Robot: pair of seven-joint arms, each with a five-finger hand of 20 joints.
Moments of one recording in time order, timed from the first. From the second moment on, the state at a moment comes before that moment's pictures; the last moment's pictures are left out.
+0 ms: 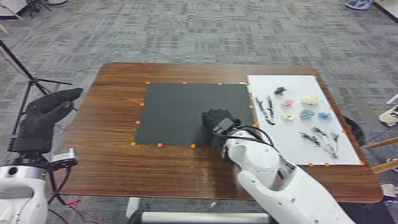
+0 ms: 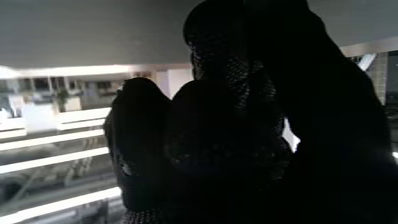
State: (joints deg) left arm 126.9 -54.5 -107.6 -118.6 66.3 12.3 14.3; right arm -77.1 -63.5 47.3 -102.3 -144.2 -14.5 20.0
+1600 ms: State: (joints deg) left arm 126.6 -52.2 -107.2 -113.2 64.0 15.8 13.6; right arm -70.7 -71.7 49.9 -102.6 -117.5 -15.7 28.5
